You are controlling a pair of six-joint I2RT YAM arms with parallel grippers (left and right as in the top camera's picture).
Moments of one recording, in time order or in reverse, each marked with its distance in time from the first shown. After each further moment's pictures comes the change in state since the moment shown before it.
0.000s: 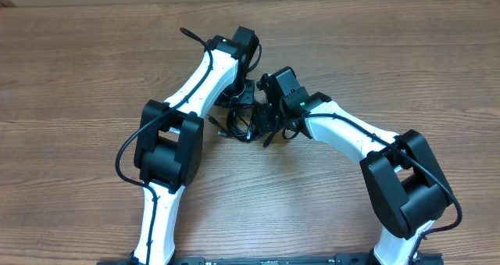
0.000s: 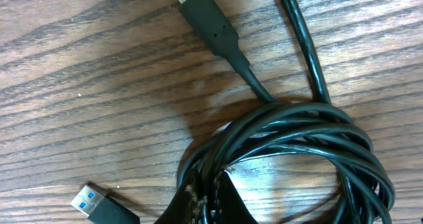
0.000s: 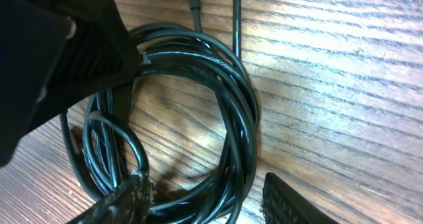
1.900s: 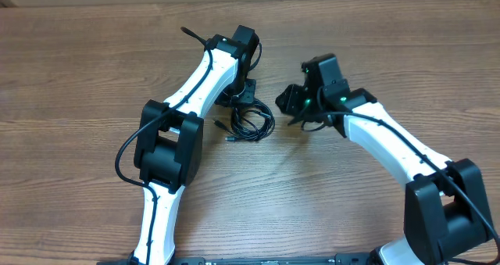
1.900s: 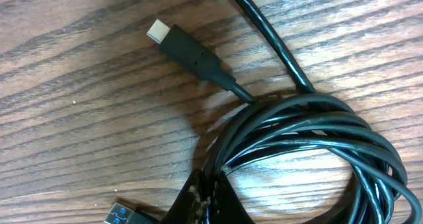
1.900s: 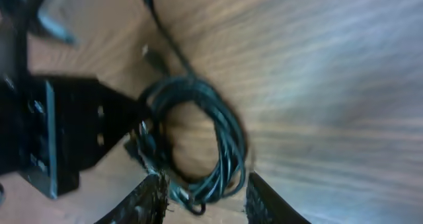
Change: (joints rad) left arm 0.000 0.000 0.010 0.000 0.015 0.035; right arm -0.146 -0.209 -0.097 -0.024 -0.122 0.433
